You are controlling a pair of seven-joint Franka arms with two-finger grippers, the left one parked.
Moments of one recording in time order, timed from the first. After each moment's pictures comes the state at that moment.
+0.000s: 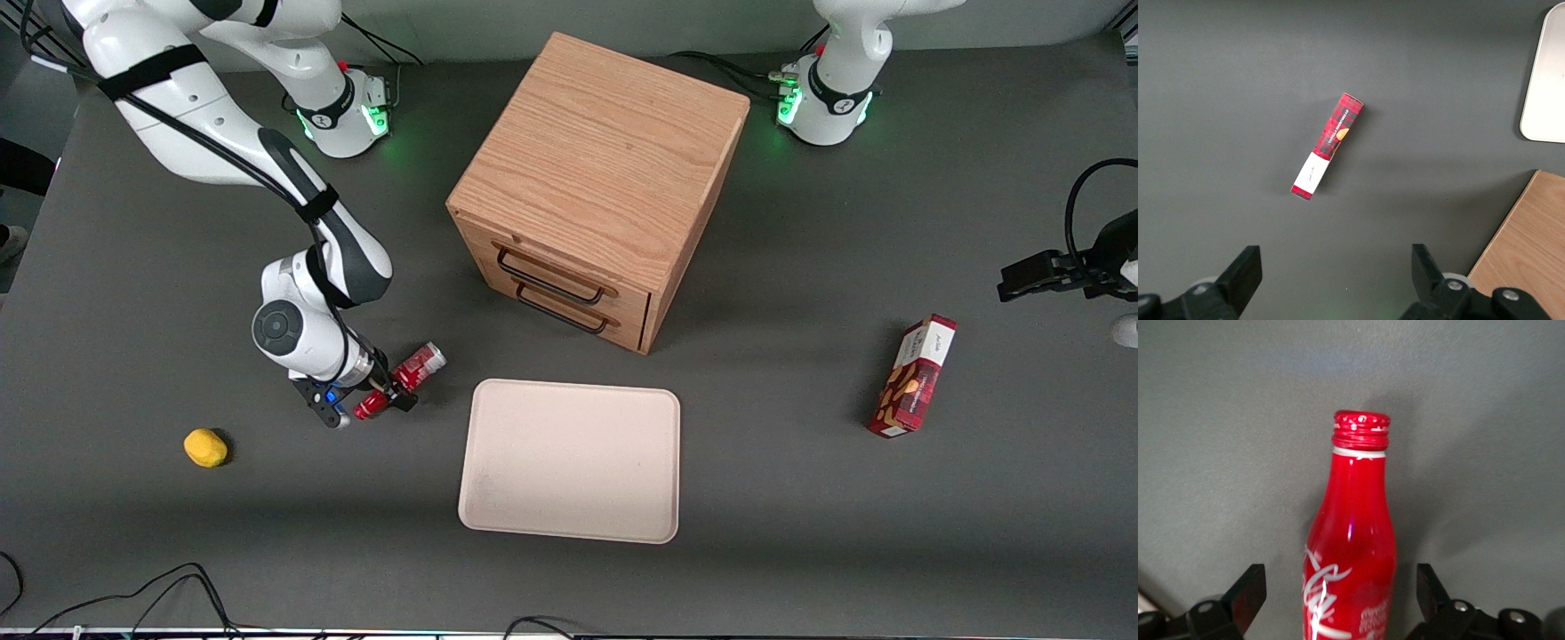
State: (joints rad) arm 0.03 0.59 0.24 -1.95 -0.06 2.53 1.09
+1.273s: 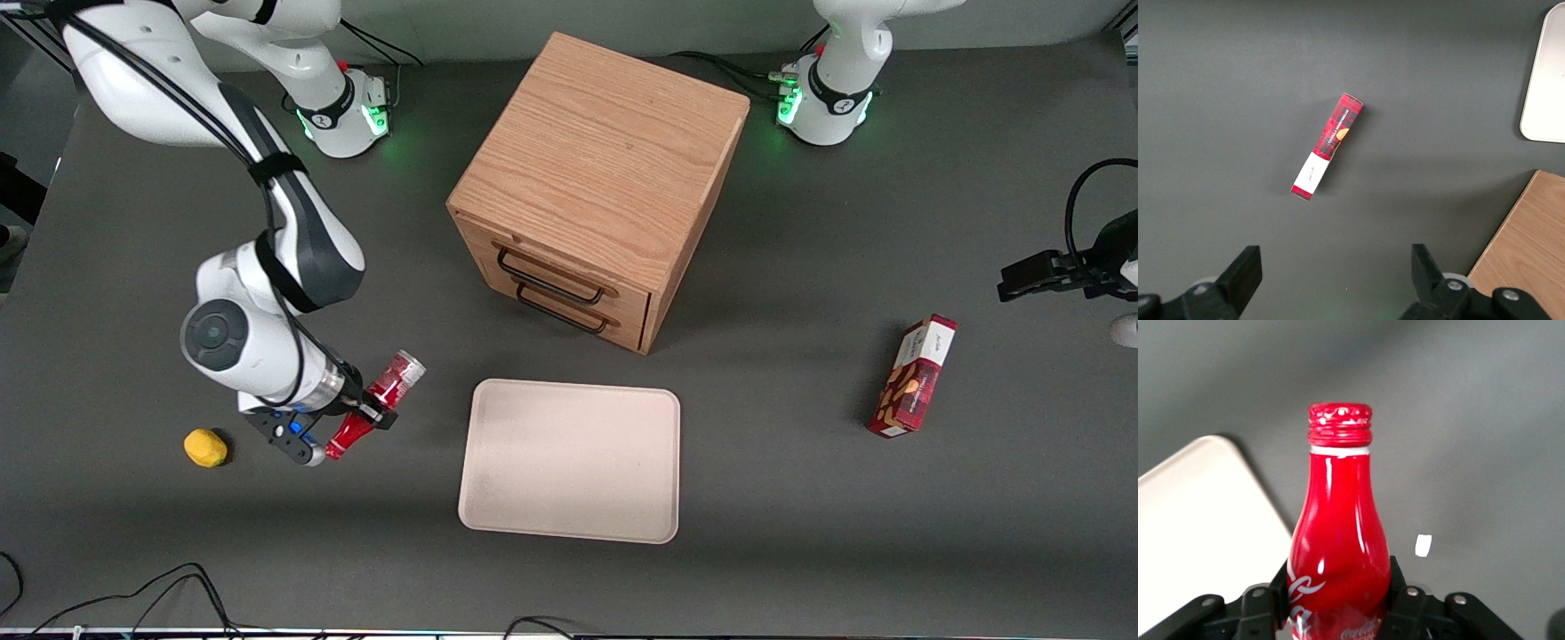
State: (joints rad) arm 0.05 0.54 0.29 -1.48 -0.09 2.03 0.90
